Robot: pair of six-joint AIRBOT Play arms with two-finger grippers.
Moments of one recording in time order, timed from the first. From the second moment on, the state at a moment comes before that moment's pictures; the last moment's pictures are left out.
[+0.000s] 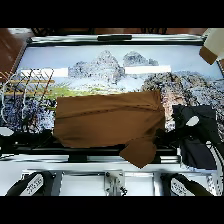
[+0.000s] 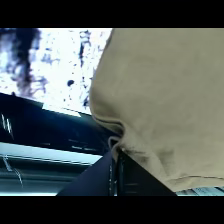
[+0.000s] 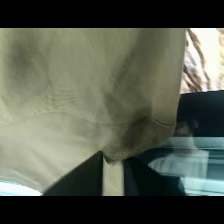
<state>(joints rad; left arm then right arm) 0.42 -0.96 0.43 1.03 -1.11 -1.32 -0.20 -1.19 0.56 -1.11 1.21 1.50</state>
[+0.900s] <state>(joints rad) 0.36 -1.17 0.95 0.95 -1.09 -1.24 -0.11 -1.45 1.26 -1.00 1.12 1.48</state>
